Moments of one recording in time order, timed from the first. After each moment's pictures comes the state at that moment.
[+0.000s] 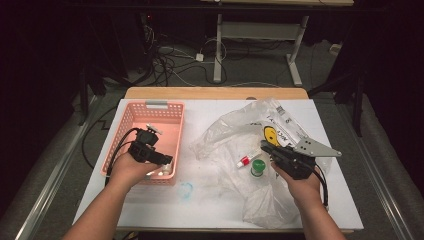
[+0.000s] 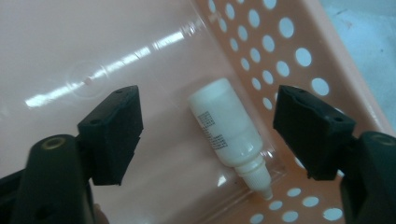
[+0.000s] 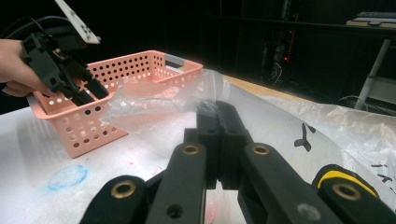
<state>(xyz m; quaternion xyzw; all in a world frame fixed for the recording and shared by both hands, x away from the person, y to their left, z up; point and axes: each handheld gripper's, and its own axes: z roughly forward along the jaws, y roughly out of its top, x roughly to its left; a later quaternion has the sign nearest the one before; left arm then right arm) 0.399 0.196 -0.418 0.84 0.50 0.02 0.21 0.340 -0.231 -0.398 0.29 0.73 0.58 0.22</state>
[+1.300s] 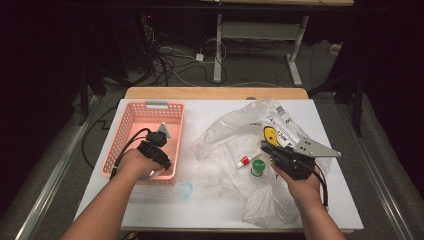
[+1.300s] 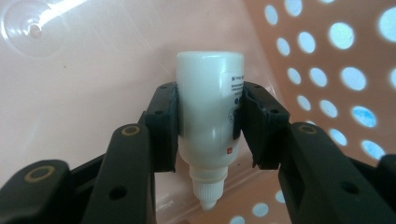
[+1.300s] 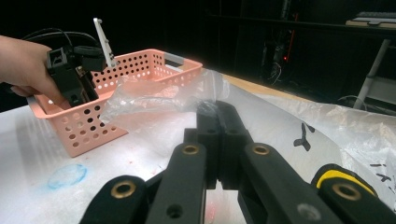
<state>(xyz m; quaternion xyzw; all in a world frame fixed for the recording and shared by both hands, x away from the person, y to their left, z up) 0.422 0.179 -0.437 0.85 0.51 -0.05 0.08 0.339 -0.231 -0.399 0.29 0.73 0.57 0.22</state>
